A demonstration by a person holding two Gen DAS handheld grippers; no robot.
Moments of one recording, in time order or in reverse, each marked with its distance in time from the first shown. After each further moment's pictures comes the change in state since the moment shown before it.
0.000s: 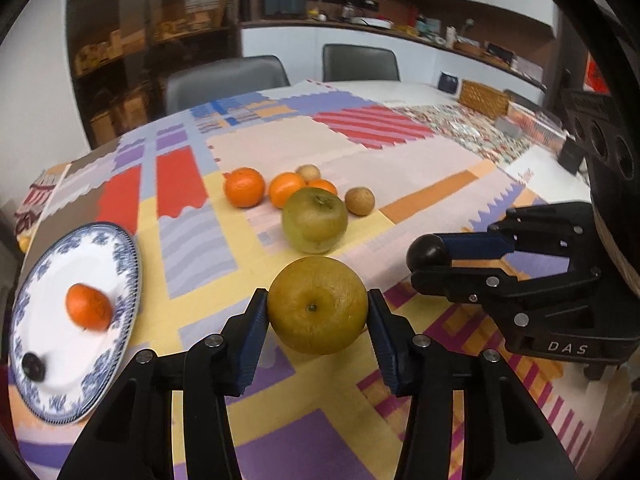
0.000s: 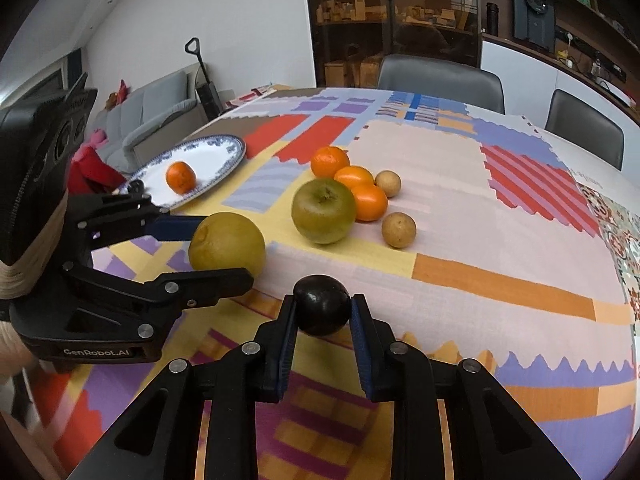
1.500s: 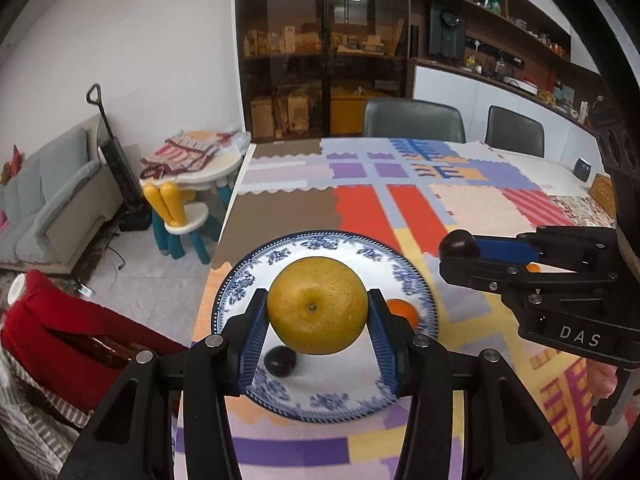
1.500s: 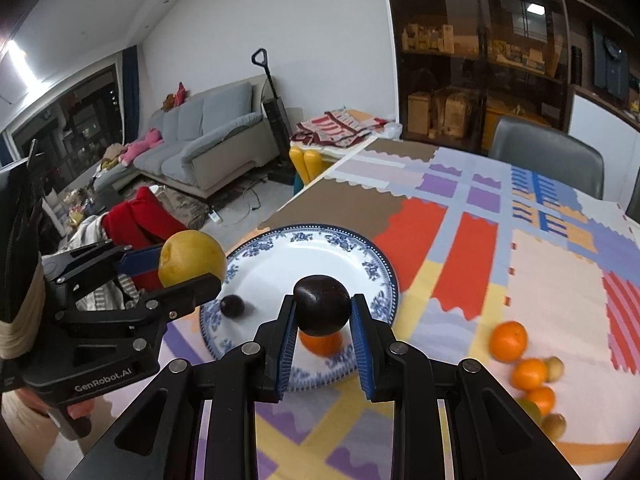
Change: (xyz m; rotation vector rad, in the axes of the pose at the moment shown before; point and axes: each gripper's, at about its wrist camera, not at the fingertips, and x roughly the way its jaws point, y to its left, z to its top) left arm -0.095 0.183 -0.010 -0.310 -0.074 0.382; right arm 0.068 0.137 0.143 -0.112 -0.042 0.188
